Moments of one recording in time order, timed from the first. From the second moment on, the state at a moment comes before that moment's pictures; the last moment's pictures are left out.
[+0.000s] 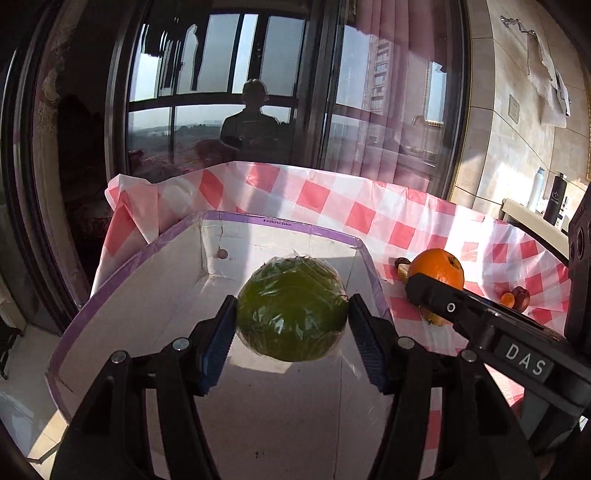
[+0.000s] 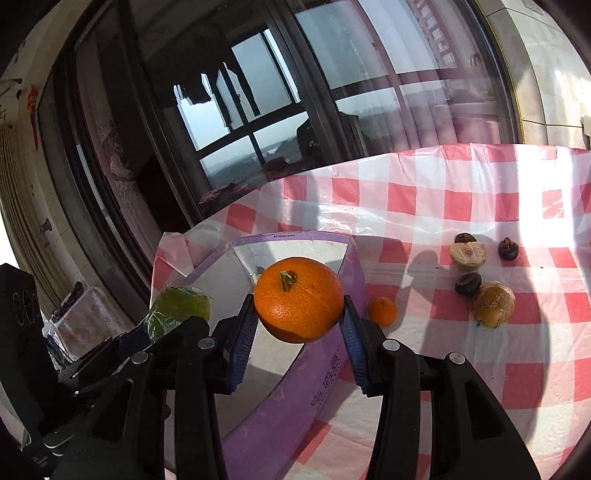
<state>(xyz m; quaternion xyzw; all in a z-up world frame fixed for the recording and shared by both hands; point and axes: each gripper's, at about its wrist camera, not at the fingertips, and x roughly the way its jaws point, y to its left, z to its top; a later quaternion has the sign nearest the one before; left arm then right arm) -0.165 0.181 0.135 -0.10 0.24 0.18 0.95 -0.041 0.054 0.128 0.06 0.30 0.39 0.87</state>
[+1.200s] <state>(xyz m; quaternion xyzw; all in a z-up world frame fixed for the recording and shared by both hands) -0.141 0.287 0.081 -0.19 0.49 0.14 0.84 -0.051 0.178 0.084 -0.23 0.38 0.37 0.82</state>
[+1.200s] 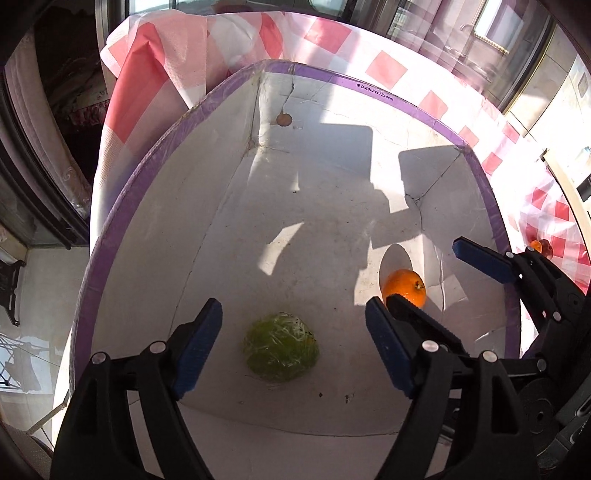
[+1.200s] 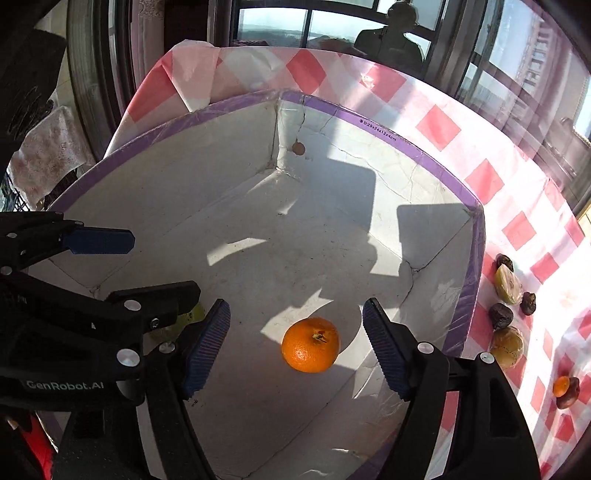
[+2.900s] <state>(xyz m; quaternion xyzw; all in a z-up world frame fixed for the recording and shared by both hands) -0.048 0.053 0.007 -0.07 0.42 -0.09 0.90 0.144 -0.023 0.007 -0.10 0.43 0.21 0.87</state>
